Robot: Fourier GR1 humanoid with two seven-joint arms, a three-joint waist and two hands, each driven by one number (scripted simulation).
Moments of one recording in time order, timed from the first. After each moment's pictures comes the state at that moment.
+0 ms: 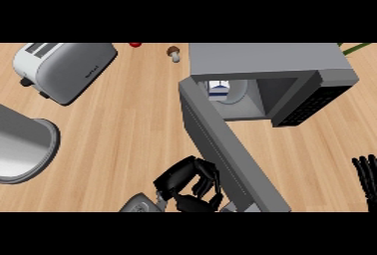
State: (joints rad) left arm -0.24 0.00 -0.61 -1.24 -0.15 -0.16 -0.18; right arm 0.31 -0.16 -0.30 -1.59 0.02 0.37 -0.71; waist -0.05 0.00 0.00
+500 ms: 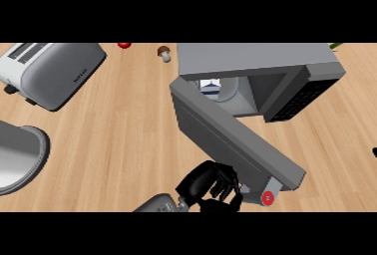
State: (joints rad) left arm -0.42 0.01 -0.91 -1.05 0.10 0.22 -0.20; right arm 0.29 -0.22 -0.33 -1.73 -0.09 0.44 -0.64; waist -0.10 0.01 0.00
